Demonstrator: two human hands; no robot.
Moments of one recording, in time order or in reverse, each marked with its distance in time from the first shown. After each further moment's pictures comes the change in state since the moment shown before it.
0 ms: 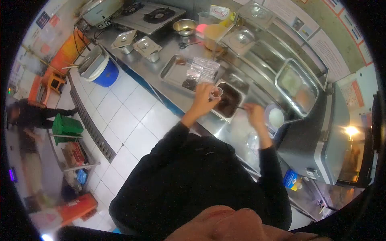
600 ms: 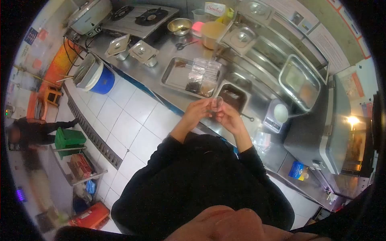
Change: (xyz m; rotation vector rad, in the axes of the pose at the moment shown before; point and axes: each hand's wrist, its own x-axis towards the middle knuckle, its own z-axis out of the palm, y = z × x) left_hand -0.018 -0.016 -0.063 -1.377 -0.332 -0.922; right_hand 0.013 -0.129 0.056 1.963 -0.415 0.622
